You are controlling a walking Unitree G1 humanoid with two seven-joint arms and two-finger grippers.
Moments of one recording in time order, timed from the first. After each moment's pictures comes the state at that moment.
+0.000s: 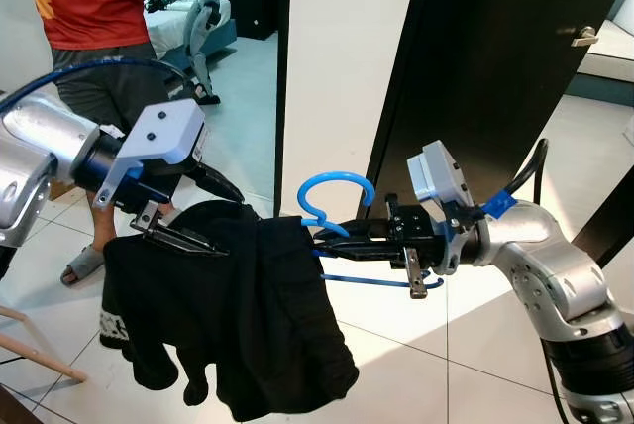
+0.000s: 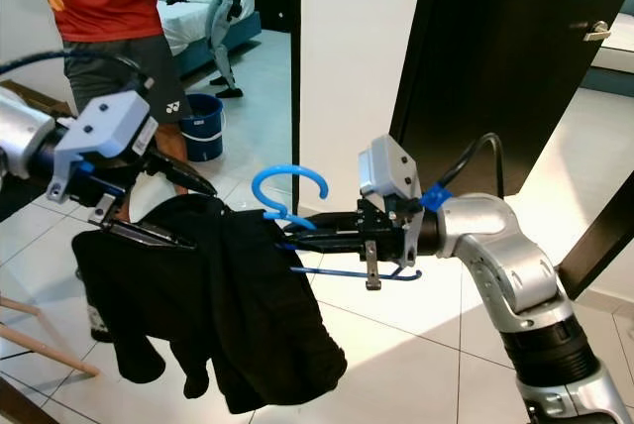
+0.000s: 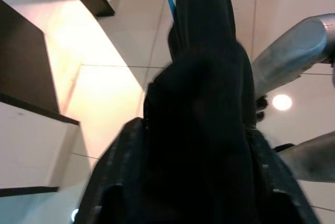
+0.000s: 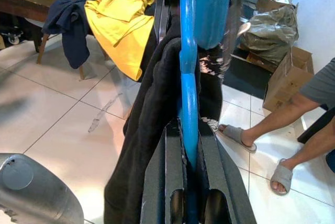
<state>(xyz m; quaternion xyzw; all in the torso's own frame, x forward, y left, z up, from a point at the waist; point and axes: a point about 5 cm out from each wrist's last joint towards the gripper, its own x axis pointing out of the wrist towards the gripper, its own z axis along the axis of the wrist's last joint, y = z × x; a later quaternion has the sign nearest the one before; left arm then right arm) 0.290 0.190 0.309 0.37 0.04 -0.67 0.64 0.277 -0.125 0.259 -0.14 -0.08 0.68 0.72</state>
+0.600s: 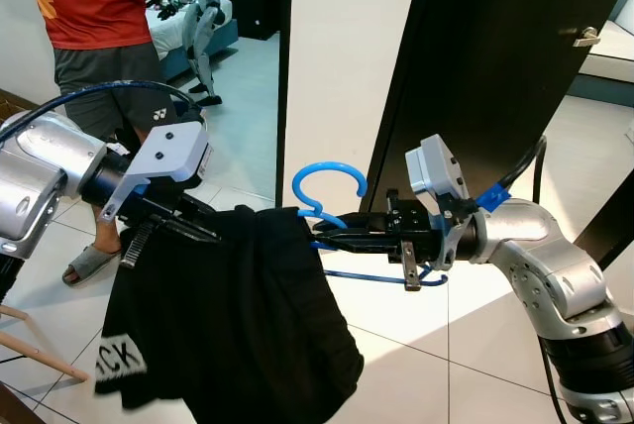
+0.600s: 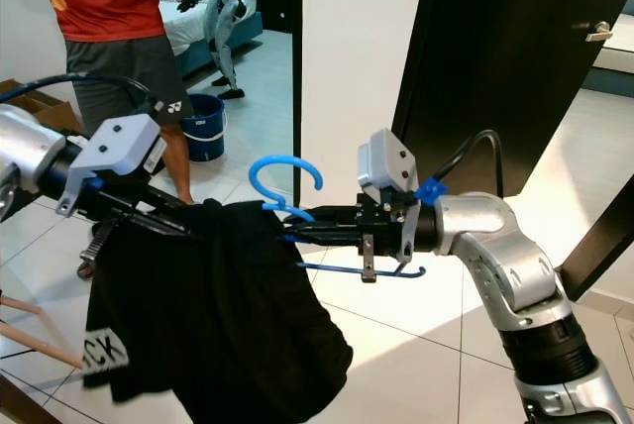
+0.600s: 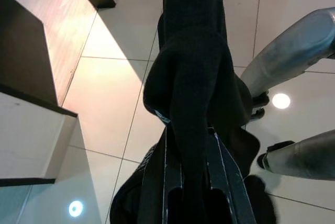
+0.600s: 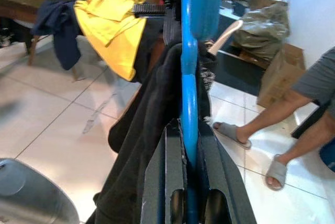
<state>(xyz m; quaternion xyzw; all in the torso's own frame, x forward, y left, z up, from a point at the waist) 0.297 0.191 0.299 0.37 0.05 -0.65 0.66 0.280 -0.124 0.260 -0.14 -0.07 0.66 0.73</state>
